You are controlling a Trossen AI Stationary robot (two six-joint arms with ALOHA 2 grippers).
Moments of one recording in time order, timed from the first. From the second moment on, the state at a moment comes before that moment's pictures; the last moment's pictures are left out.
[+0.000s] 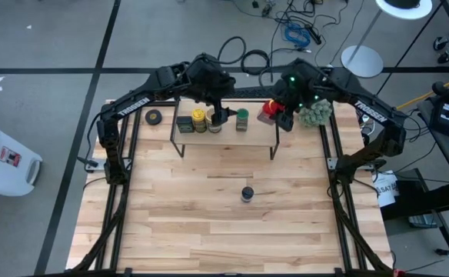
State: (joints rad) left arm 0.37 1.85 2.22 -1.05 0.13 0.24; right arm -0.47 1.45 1.79 -1.31 -0.11 -0.07
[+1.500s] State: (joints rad) left arm 0.34 2.03 2.22 -1.03 0.13 0.24; right arm -0.48 1.45 1.79 -1.36 -0.17 -0.18
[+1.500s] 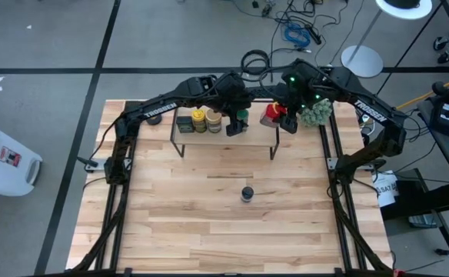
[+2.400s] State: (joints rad) left arm 0.35 2.06 2.22 -1.06 0.10 0.24; right arm -0.48 1.45 1.79 -1.31 -0.19 -0.22
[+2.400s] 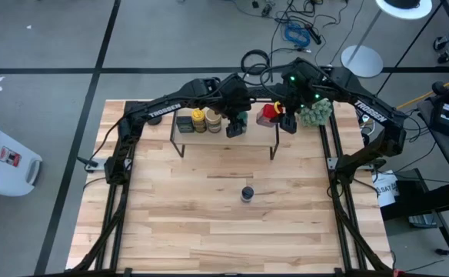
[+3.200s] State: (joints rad) left arm 0.35 2.00 2.33 -1.09 0.10 0.16; right arm -0.49 1.45 1.79 -1.34 -0.19 -0.24
